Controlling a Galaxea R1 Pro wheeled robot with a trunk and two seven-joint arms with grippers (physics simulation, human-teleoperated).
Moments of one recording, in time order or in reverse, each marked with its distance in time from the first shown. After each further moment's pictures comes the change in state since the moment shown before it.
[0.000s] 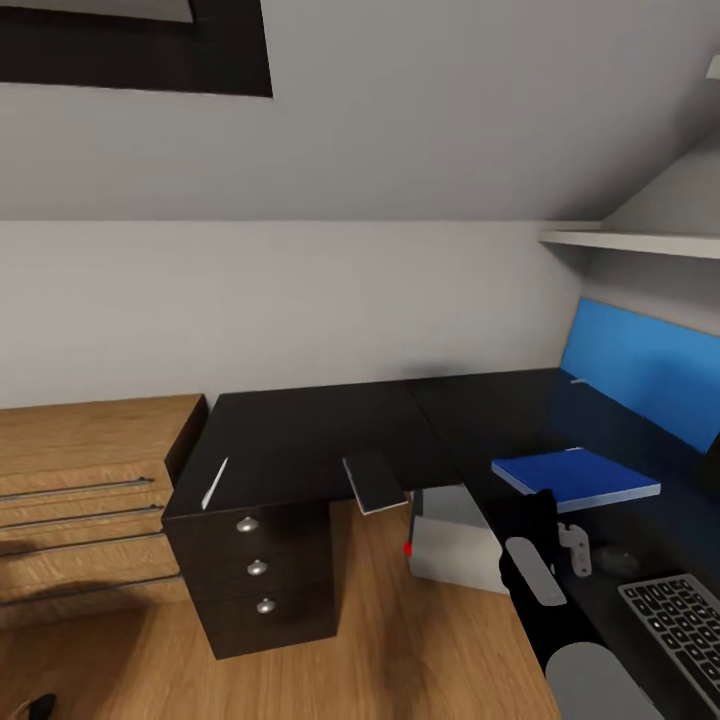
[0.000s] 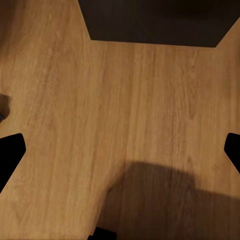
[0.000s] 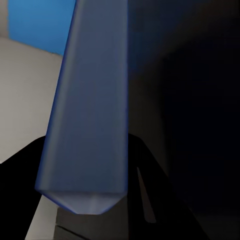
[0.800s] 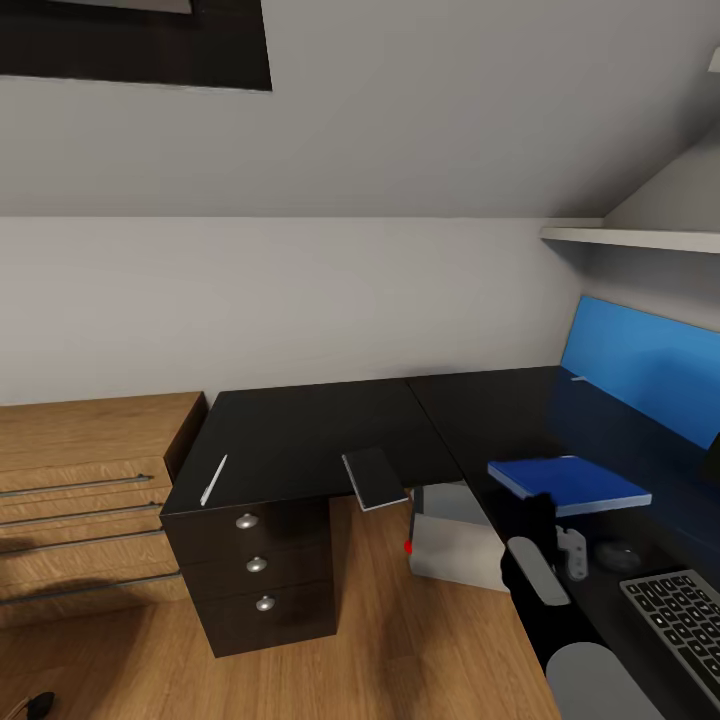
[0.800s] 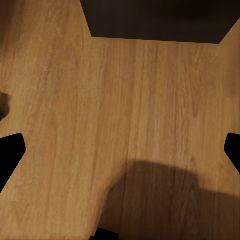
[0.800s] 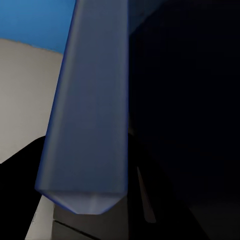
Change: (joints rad) left arm 0.000 0.005 0.000 0.005 -0.002 0.000 0.000; right arm 0.000 -0.001 -0.003 0.000 -0.071 0.031 -0.004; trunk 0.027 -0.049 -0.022
